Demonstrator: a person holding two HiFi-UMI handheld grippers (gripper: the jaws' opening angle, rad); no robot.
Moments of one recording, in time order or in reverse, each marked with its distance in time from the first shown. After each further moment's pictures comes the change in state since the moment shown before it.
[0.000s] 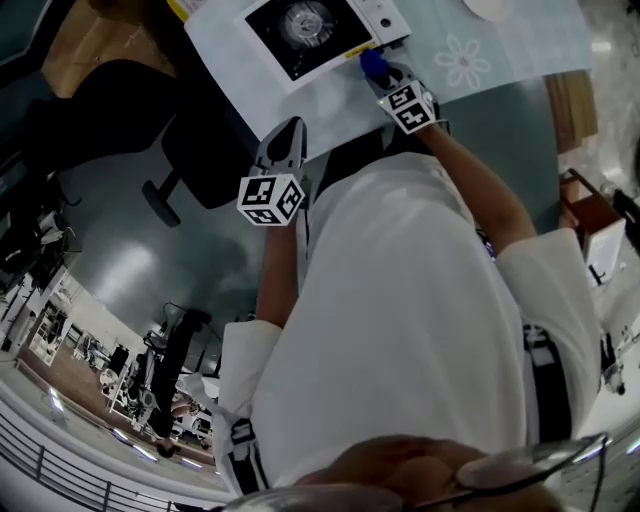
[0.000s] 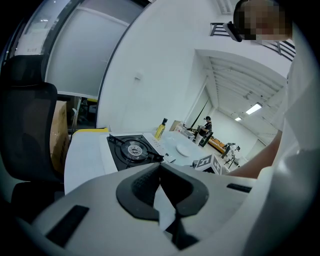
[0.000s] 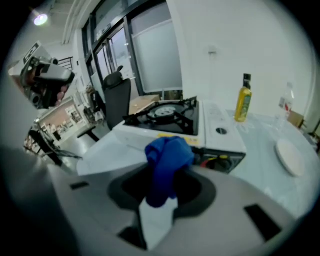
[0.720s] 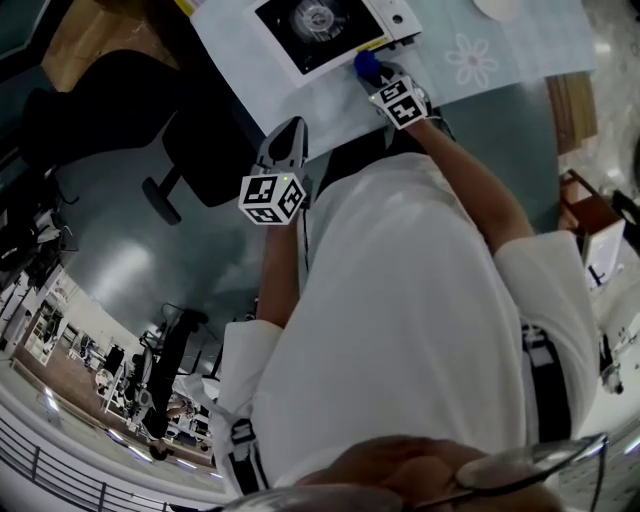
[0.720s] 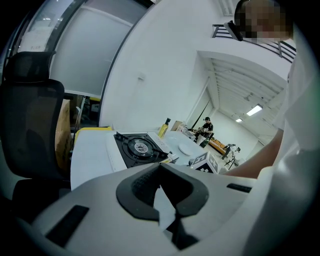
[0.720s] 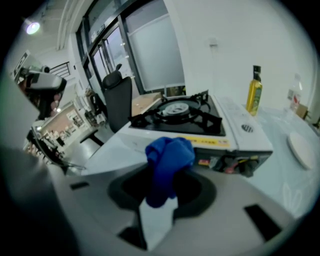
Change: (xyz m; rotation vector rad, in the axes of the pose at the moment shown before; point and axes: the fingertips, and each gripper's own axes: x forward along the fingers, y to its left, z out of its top) left arm -0.018 0.021 -0.008 -0.019 -0.003 0.006; right arm 0.024 0.035 0.015 0.056 0.035 0.046
